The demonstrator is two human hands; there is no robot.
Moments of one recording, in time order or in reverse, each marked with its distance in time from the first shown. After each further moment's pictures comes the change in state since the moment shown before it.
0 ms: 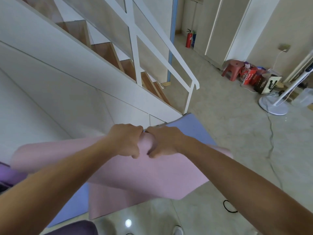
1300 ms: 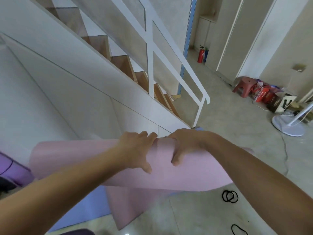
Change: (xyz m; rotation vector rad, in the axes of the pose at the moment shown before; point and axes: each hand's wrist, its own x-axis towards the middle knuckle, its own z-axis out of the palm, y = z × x) left_hand -0.026 -0.005 -0.017 0.047 0.075 0.038; right_hand -0.006 0.015 -0.059 0.046 -0.181 0.030
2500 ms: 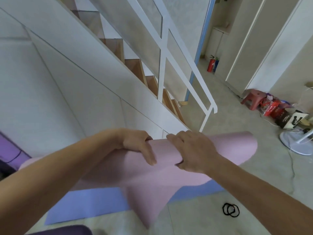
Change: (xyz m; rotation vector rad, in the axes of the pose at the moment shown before) left_hand -0.010 -0.042 -0.026 -0.972 -0.464 -0.071; right_hand -0.013 -0.016 0.035 -0.605 0.661 -0.238
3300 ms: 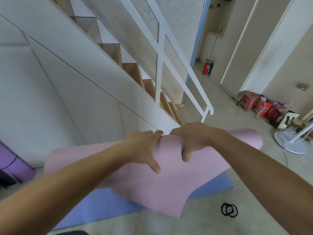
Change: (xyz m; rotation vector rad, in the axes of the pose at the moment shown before) left_hand 0.010 0.005 0.032 0.739 0.461 0.083; right_hand 0.040 0.028 -0.046 0.243 -0.579 0.083
